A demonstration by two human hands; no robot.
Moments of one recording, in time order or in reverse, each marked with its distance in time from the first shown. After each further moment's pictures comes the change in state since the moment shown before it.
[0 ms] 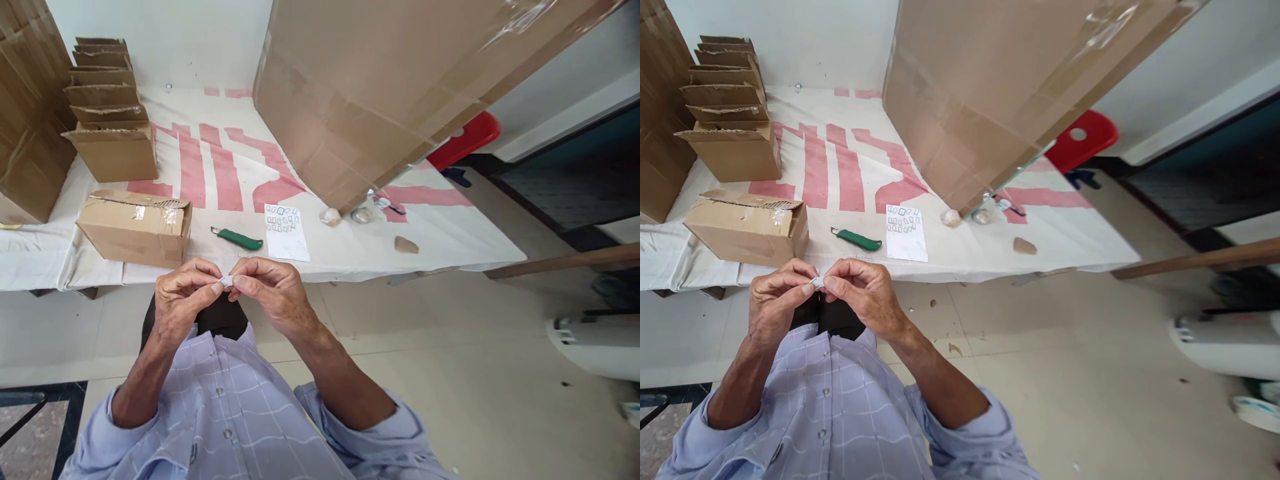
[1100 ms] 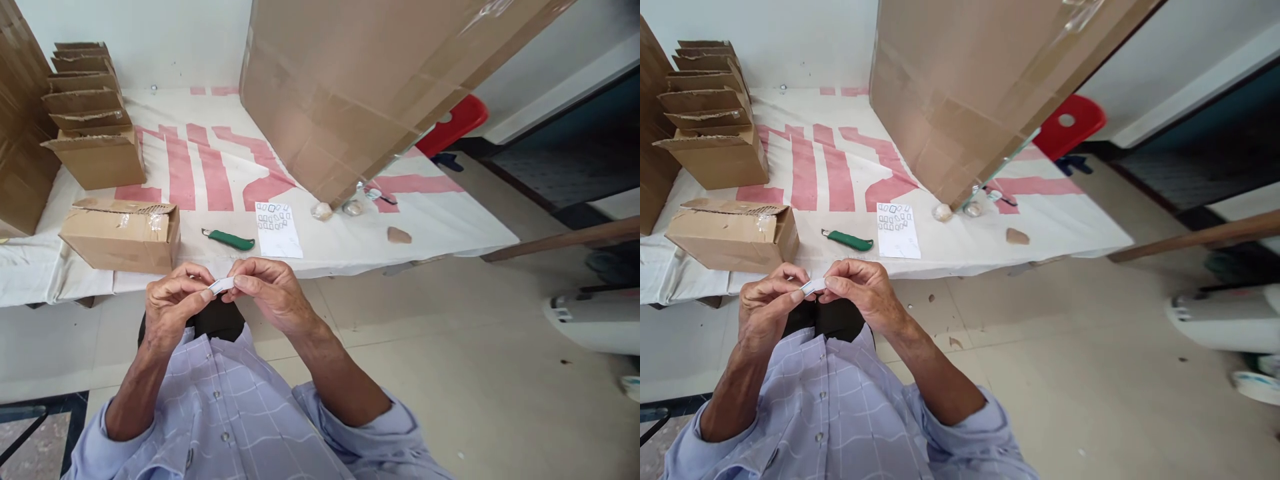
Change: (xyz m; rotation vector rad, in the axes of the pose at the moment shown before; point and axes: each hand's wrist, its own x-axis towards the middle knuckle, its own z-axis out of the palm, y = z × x) left_hand 0.007 0.000 0.005 -0.022 -0.036 -0.022; right_hand 0.003 0.007 -0.021 0.194 -0.020 0.108
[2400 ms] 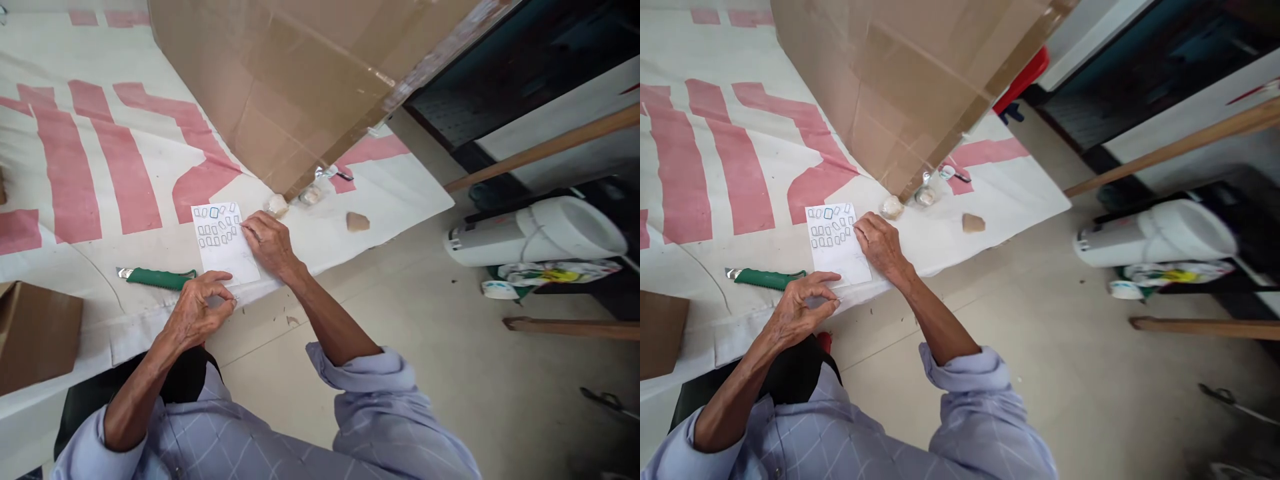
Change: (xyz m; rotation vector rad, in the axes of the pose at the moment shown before) left_hand 0.128 -0.150 0.108 0.424 -0.518 -0.269; right_hand 0.090 0.033 -0.295 -1.485 0.376 -0.270
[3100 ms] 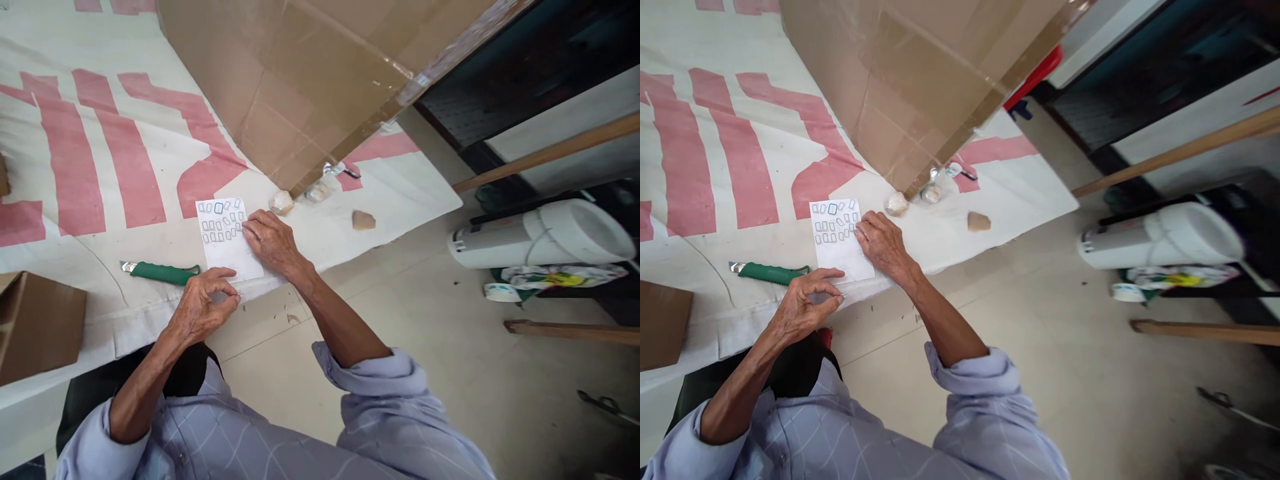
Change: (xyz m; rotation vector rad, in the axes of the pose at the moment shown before) left_hand -0.003 -0.005 0.004 -0.069 0.042 0.003; right_hand -0.005 -0.001 0.001 -0.071 -0.074 -0.008
